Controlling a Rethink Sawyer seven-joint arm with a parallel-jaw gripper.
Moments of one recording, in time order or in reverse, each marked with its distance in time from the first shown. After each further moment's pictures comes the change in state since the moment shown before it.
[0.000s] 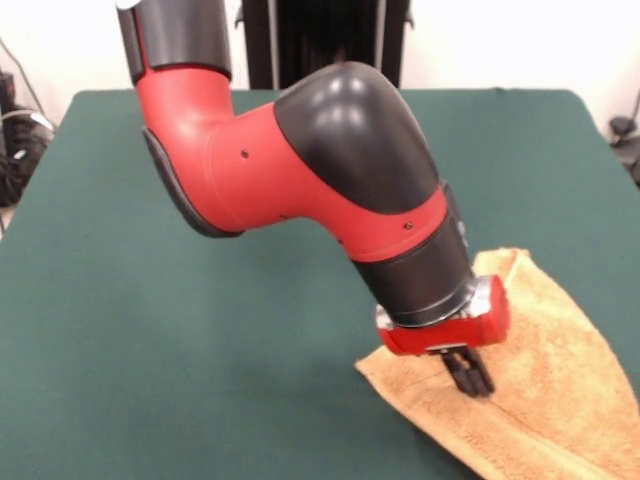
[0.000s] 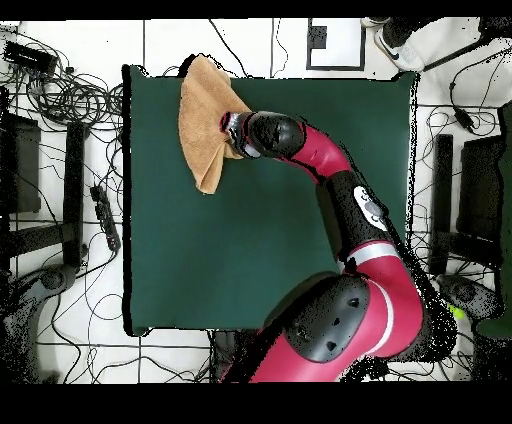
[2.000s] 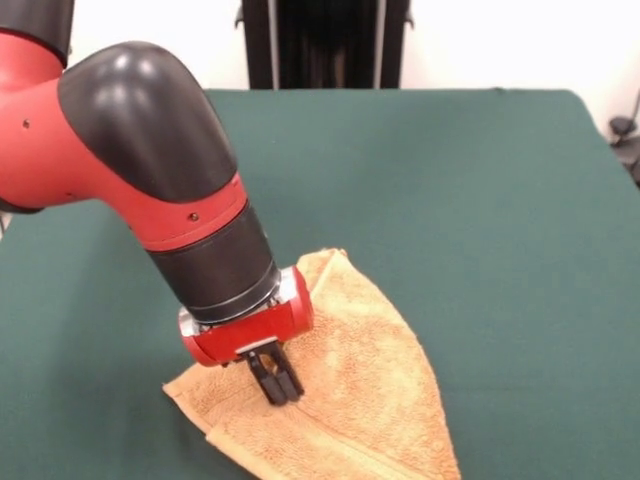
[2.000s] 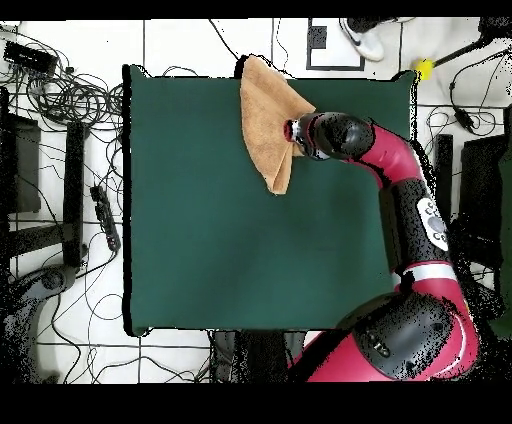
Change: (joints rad) arm -0.195 -0.006 0.085 -0.091 -0.263 0.162 -0.415
